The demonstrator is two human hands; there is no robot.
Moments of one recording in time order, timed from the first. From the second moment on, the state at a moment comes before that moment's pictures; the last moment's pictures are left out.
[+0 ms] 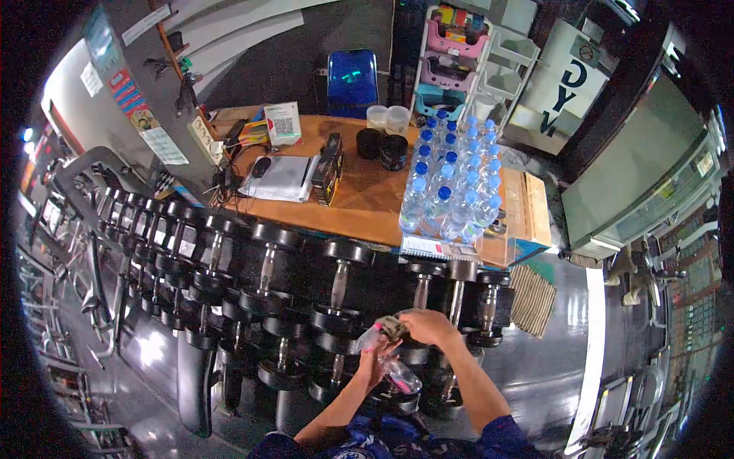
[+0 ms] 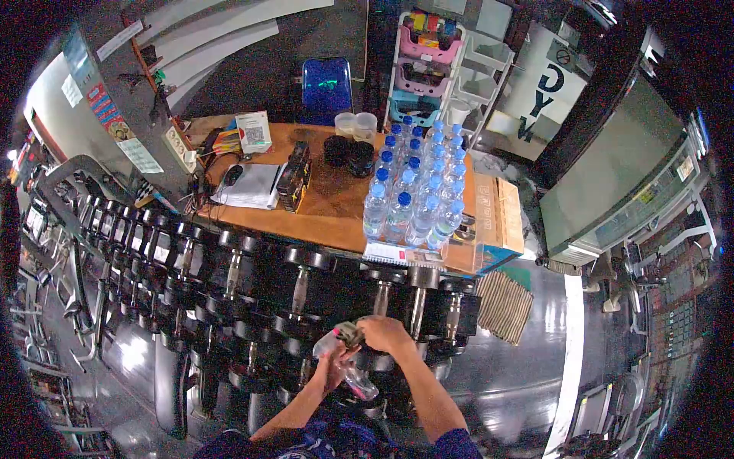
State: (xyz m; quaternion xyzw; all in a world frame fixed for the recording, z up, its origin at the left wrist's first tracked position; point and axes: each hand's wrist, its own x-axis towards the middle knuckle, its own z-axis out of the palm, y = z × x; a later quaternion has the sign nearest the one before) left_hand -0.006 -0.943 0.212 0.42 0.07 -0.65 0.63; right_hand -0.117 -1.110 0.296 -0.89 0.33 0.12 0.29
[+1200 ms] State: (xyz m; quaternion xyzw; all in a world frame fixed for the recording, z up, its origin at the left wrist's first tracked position) left_hand -0.010 -0.858 0.221 0.55 -0.10 -0.52 0.64; right_hand -0.149 -0.958 0.258 -0.86 0.44 -0.24 0.12
